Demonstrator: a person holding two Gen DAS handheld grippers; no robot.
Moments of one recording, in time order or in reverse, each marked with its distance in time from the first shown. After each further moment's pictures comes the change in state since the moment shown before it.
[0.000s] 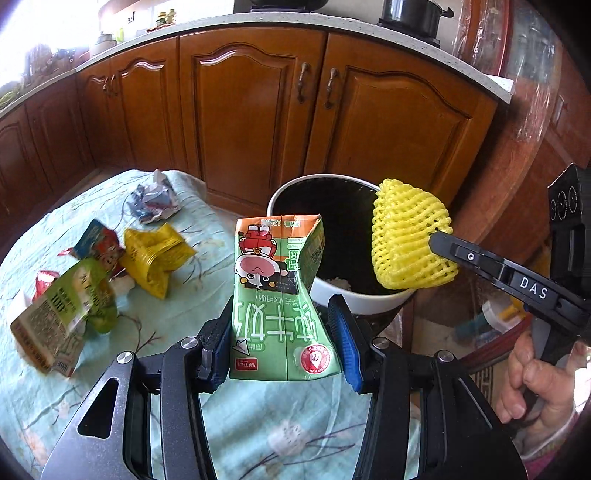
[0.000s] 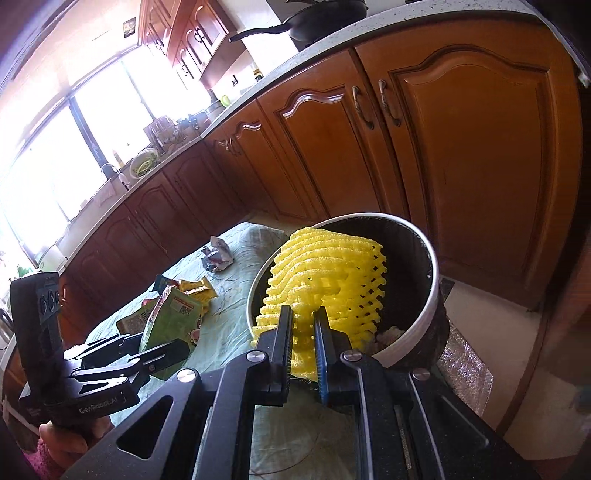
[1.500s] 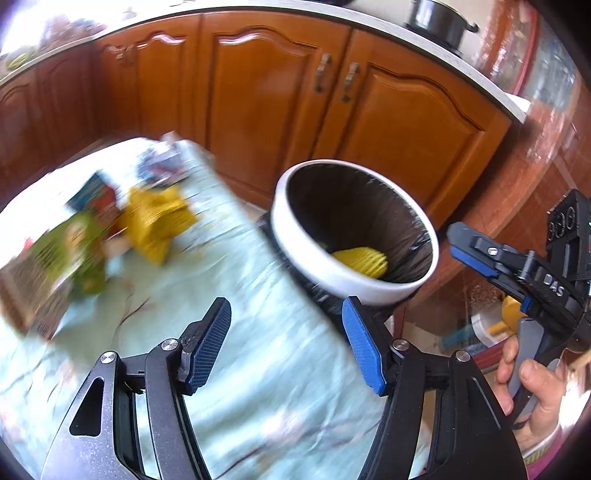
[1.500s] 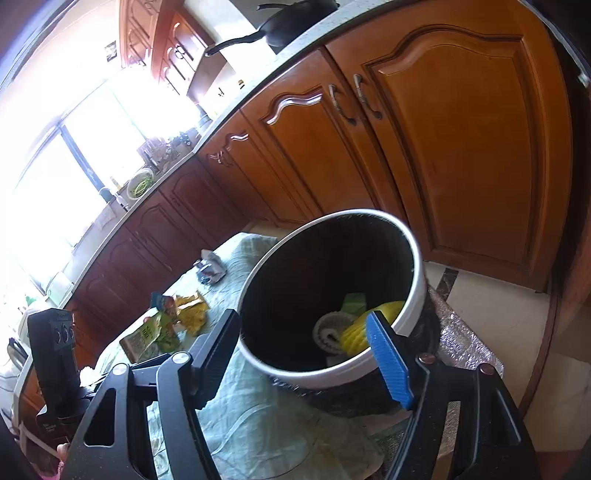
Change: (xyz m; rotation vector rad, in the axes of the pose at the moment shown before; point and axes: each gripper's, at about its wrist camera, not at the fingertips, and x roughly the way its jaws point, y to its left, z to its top) left arm -0.009 0.022 -0.035 -0.143 0.028 -0.008; right arm 0.002 -0.006 -0.012 0.083 -0.023 0.050
